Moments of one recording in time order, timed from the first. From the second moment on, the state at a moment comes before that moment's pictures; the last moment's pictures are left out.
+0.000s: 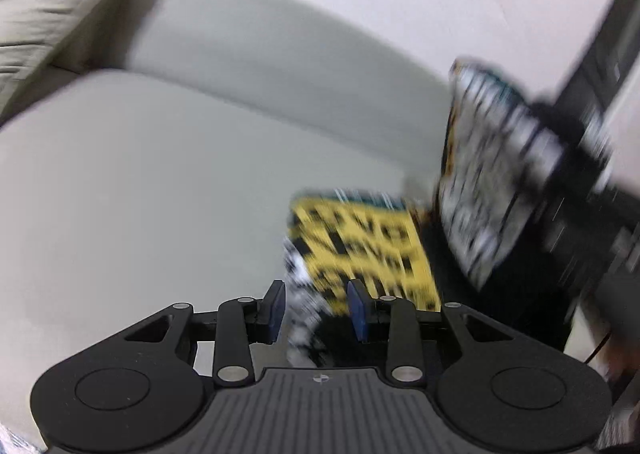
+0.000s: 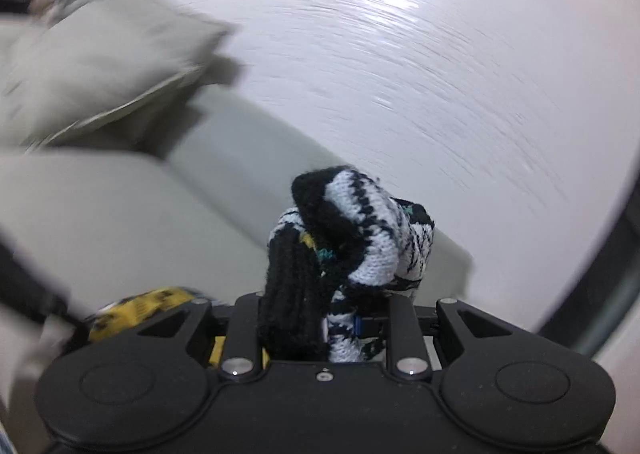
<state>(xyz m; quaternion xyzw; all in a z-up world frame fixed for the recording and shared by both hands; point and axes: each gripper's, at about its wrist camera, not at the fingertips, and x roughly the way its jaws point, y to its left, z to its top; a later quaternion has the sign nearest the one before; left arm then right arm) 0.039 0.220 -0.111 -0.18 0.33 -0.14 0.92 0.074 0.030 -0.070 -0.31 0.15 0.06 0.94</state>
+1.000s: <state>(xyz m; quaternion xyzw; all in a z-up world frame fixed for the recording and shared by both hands) 0.000 0.197 -0.077 -0.16 0.22 -0.13 0.95 0.030 -0.072 -0.026 0.00 0.27 0.17 0.95</state>
